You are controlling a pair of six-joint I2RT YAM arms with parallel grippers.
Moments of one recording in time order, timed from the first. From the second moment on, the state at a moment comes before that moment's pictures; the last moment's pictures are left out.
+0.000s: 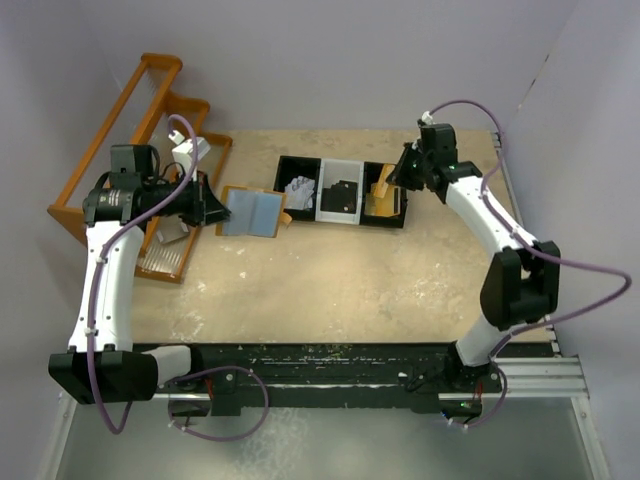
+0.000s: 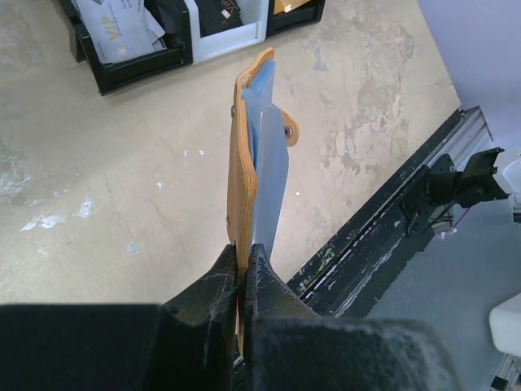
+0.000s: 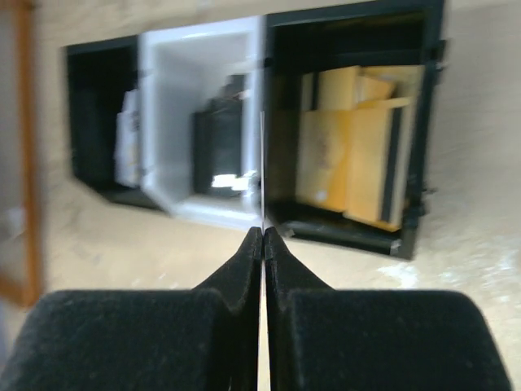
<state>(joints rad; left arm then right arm) 0.07 1.23 1.41 -1.02 0.85 0.11 0.21 1.61 1.37 -0.42 -0.19 0.52</state>
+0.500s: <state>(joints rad) 0.07 1.20 1.42 -1.07 0.51 0.31 0.21 1.92 1.52 -0.50 0.04 0.44</state>
